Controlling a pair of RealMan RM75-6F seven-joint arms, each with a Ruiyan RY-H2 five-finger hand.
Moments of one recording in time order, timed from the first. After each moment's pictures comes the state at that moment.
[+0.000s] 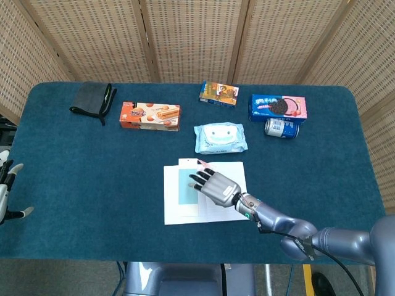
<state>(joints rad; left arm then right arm) -0.17 -1.04 -0.09 -1.66 1.22 1.26 0.04 1.04 -1.40 0.05 -1.58 -1.25 0.64 -0.33</state>
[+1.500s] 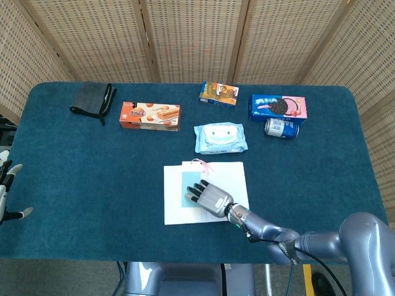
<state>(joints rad) -0.16 -1.03 -0.09 -1.65 1.23 1.27 0.01 1.09 -1.53 -0.05 -1.53 -1.08 0.67 -0.64</state>
